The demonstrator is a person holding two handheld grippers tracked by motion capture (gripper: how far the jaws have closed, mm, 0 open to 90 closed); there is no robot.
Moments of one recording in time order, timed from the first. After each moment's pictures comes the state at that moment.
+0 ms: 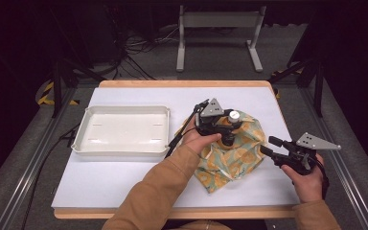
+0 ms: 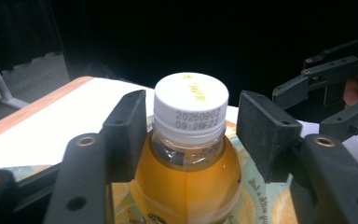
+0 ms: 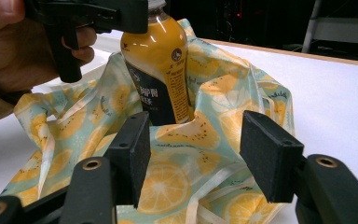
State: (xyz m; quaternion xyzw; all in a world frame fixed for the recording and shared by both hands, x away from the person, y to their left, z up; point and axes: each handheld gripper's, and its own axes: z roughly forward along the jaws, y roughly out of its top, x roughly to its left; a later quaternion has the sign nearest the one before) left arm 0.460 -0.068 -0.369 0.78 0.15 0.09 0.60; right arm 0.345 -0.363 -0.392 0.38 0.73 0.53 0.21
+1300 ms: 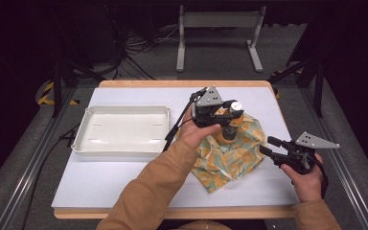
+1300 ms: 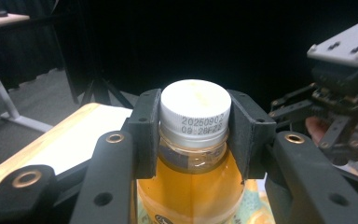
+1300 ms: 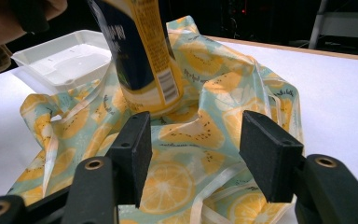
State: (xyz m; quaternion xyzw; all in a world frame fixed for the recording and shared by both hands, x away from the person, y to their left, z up) left arm 0.443 -0.054 -0.309 0.78 0.13 0.11 0.61; right arm 0.348 -0.363 -0.392 0.37 0.73 0.53 0.20
